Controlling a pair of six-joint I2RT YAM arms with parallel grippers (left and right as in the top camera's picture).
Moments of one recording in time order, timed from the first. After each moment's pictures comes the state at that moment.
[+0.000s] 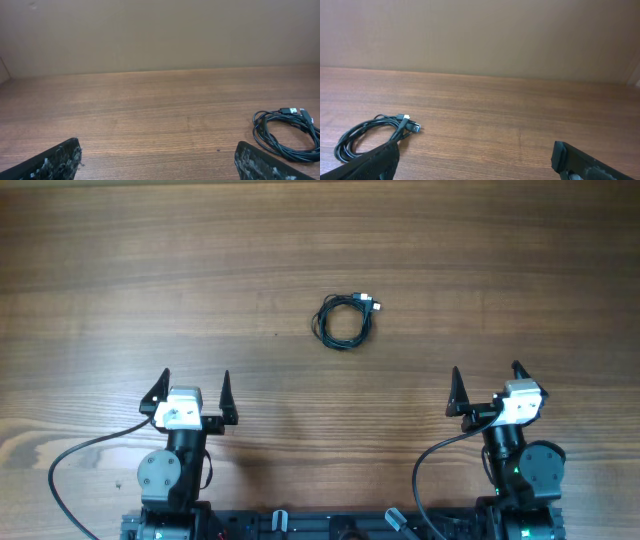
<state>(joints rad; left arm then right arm) -0.06 0.01 0.01 -0.07 -0.03 0.04 0.05 0.02 0.06 -0.10 -0.03 -0.03</state>
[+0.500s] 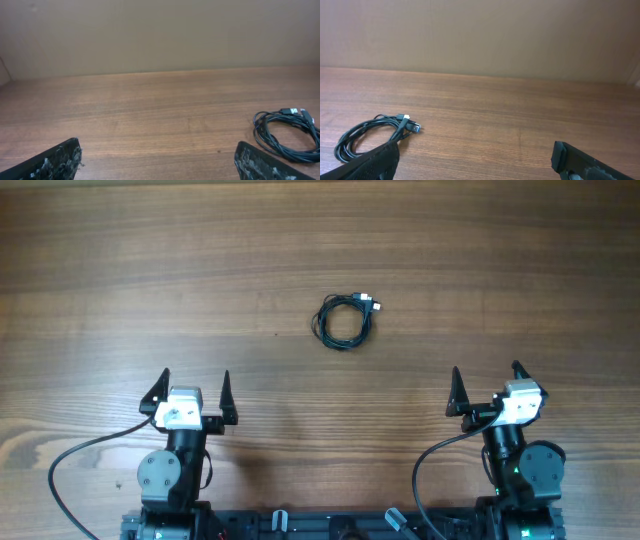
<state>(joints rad) -0.06 0.01 0.01 -0.06 -0.03 0.04 0.05 0.02 0.06 -0.10 -0.03 -0.03</state>
